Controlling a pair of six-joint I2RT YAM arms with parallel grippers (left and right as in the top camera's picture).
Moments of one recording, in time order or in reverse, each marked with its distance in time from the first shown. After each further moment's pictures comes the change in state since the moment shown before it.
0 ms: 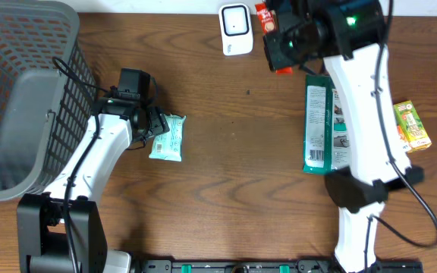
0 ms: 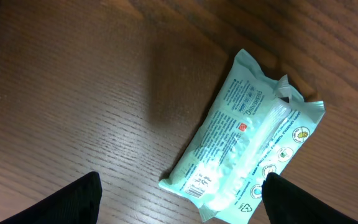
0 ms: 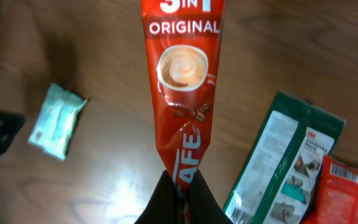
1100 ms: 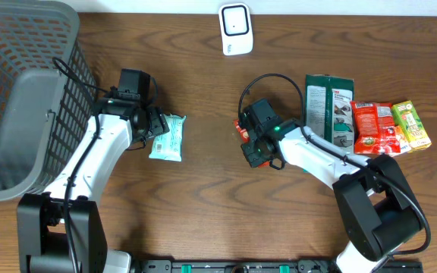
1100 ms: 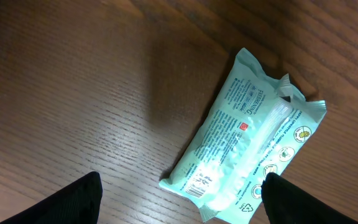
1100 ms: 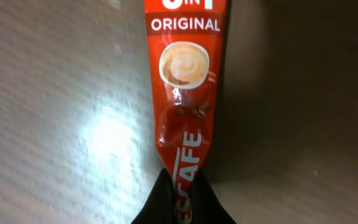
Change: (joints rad) left arm 0.000 0.000 -0.004 0.002 0.000 0.000; right arm 0.162 -0.326 -1.661 1.071 -0.006 0.004
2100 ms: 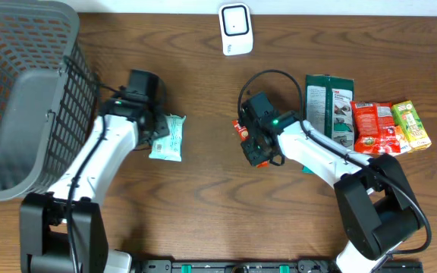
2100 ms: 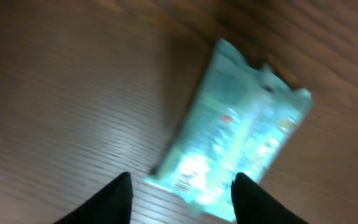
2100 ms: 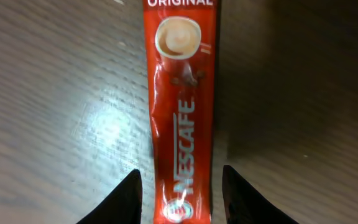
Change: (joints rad) left arm -0.029 0.000 0.000 0.005 0.008 -0.001; right arm 0.000 0.008 0.058 -0.089 0.000 0.010
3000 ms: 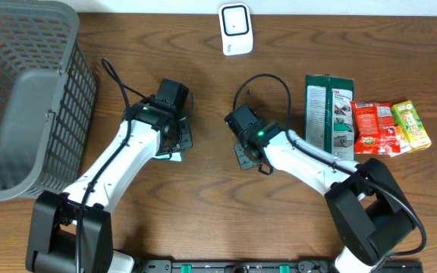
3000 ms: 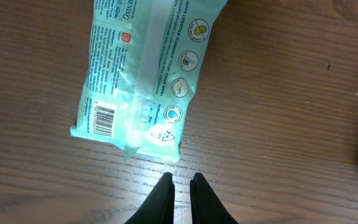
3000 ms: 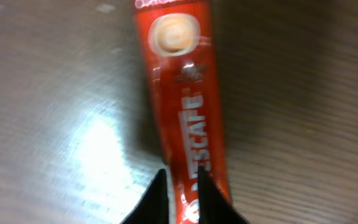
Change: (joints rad) left arm -0.182 0.000 -0.004 -0.063 0.074 -0.006; right arm 0.105 0.000 0.002 -0.006 0.151 0.218
